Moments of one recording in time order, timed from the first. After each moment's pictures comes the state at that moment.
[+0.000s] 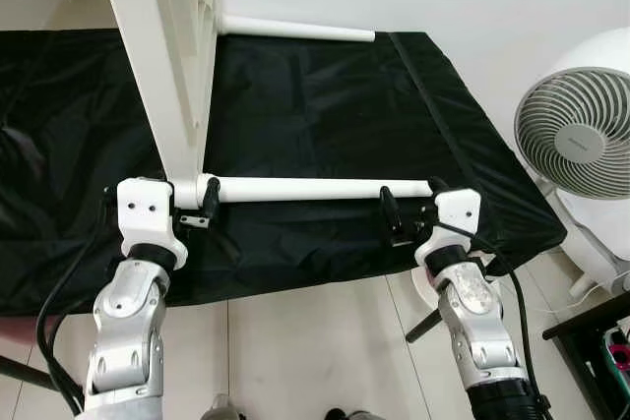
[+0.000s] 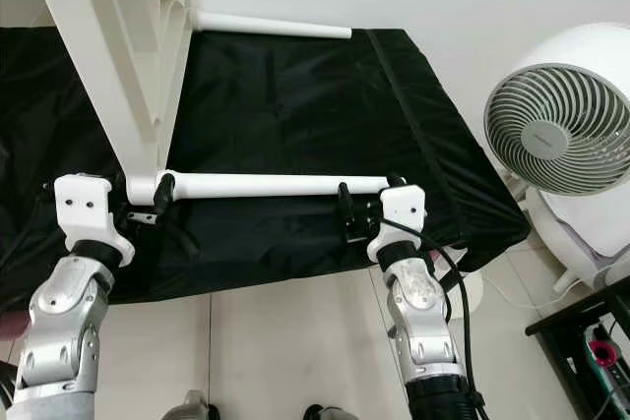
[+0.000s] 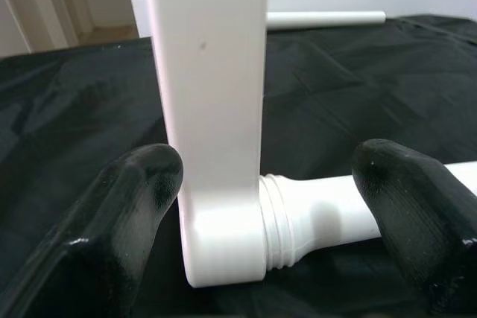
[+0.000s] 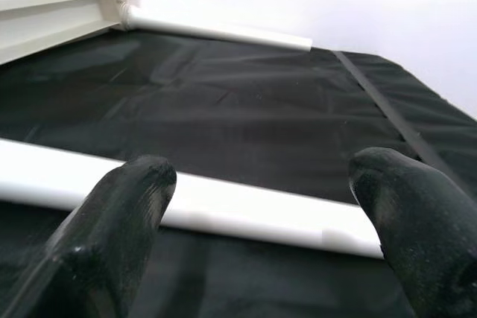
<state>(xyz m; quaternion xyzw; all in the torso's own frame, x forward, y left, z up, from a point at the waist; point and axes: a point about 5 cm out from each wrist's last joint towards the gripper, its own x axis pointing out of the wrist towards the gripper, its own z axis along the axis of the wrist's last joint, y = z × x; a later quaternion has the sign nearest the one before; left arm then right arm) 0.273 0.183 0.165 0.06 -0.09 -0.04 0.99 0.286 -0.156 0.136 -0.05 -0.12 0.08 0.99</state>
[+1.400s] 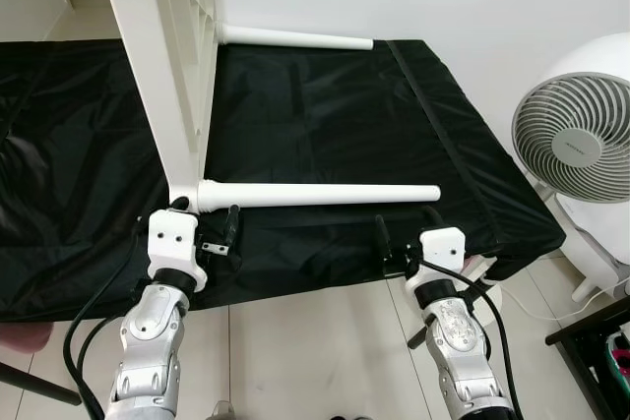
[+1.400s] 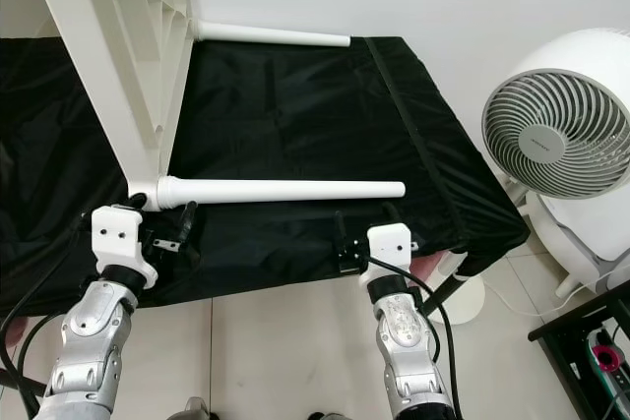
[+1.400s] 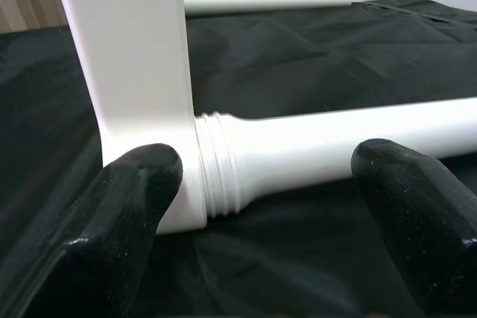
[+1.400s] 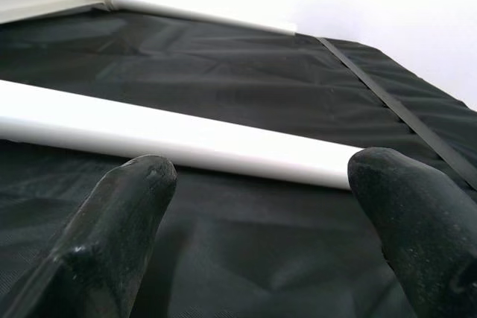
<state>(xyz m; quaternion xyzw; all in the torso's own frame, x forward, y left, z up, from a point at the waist) 0.270 0.169 0.117 0.05 -0.08 -0.07 0.99 0.269 -0.153 0.099 -0.06 -0.11 0.05 0.99</state>
